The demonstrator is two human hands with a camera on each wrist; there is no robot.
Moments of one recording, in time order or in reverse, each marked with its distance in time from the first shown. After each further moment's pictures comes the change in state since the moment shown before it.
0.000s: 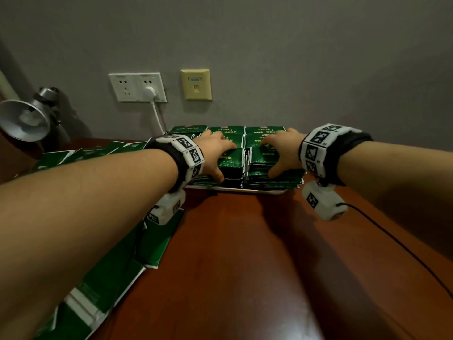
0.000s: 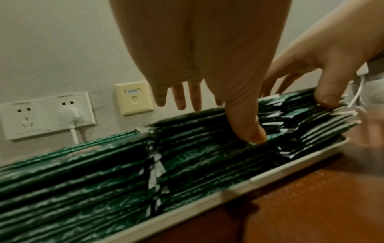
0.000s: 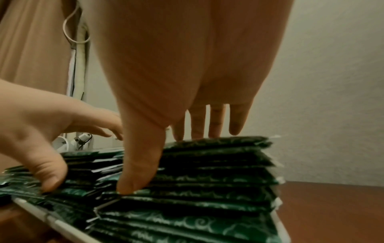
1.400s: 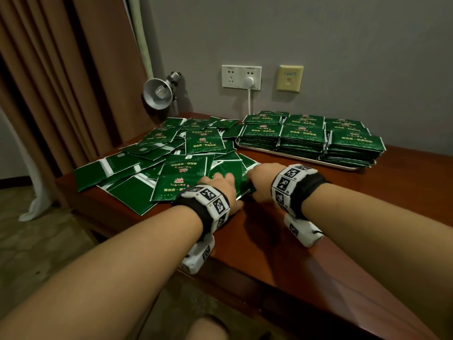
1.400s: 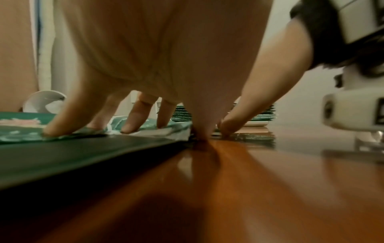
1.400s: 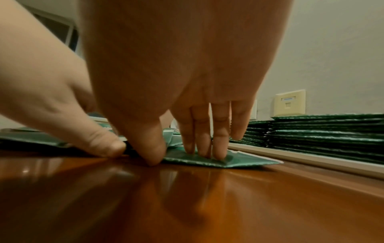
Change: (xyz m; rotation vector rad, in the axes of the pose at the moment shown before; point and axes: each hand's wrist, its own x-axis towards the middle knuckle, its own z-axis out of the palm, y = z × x) left_hand -0.264 -0.001 0.094 -0.225 -0.171 -0.643; right_hand -0.097 -0.250 0.033 -0.139 -0.021 -0.384
